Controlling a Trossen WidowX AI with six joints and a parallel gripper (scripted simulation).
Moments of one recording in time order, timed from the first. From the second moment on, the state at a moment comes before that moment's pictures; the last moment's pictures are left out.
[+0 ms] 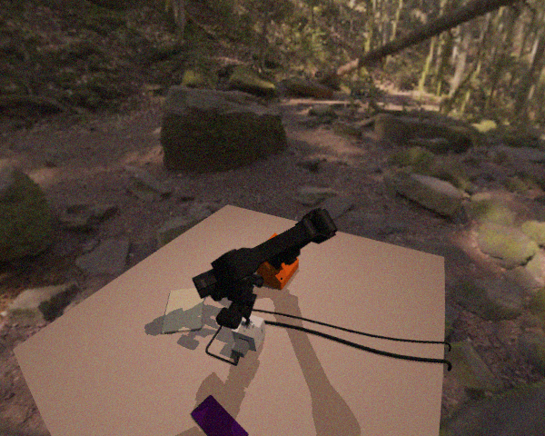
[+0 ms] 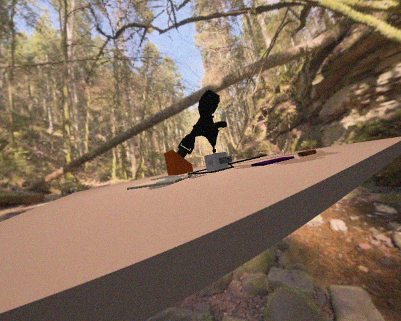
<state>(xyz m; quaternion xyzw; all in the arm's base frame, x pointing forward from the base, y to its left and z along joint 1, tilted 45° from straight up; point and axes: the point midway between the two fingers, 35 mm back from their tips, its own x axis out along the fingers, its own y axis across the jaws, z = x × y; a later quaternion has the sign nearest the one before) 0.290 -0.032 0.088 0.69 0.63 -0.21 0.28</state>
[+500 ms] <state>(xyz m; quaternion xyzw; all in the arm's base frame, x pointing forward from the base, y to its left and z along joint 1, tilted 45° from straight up) 0.291 -0.031 0.087 0.69 0.63 -0.21 0.28</state>
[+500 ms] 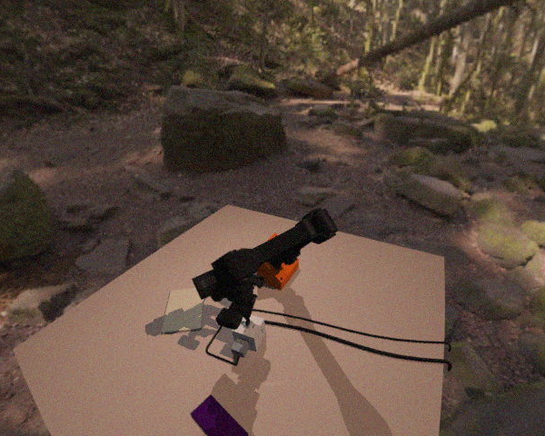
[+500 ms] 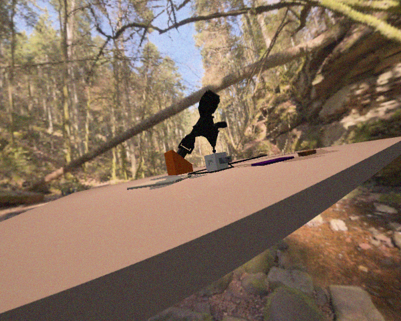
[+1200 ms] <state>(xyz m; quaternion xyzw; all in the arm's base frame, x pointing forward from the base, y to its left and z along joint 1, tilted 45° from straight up) 0.291 -0.029 0.085 0.69 0.63 -0.21 0.28</state>
